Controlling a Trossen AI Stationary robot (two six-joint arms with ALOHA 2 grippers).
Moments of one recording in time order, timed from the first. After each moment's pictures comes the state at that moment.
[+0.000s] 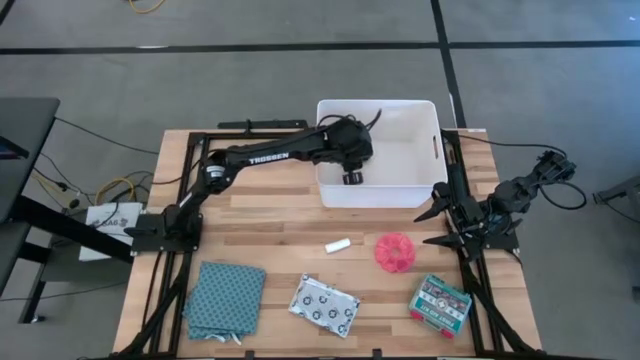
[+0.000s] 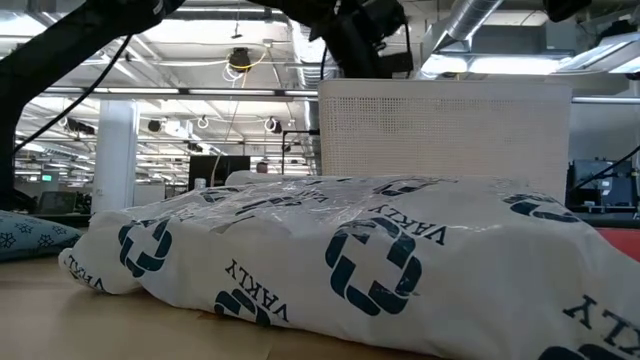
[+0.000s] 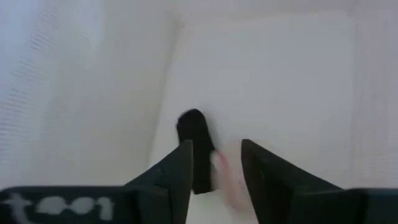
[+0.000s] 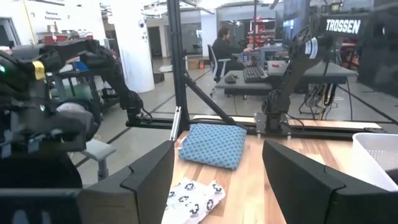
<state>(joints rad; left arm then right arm) 0.26 2.27 2.23 -0.79 -0.24 0.28 0.57 0.39 0.51 -0.13 0.27 0.02</state>
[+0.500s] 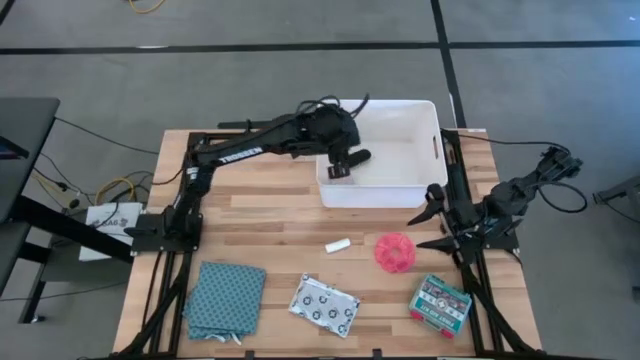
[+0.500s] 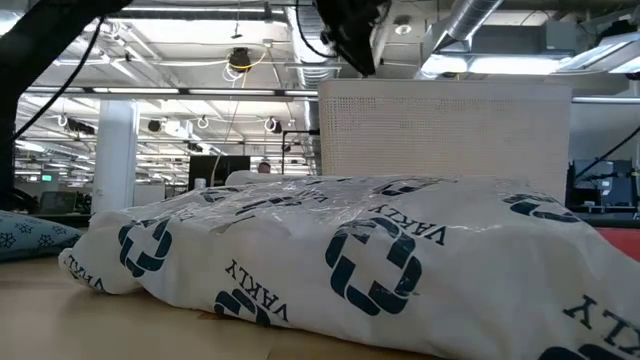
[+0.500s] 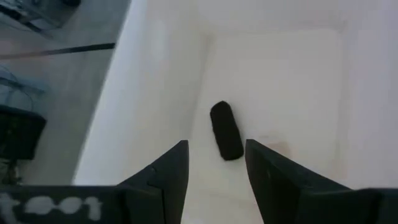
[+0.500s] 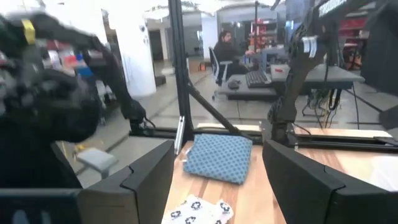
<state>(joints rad) 0.21 2.10 2.35 -1.05 -0.35 0.27 0.57 0.59 0.63 -0.04 0.26 0.03</state>
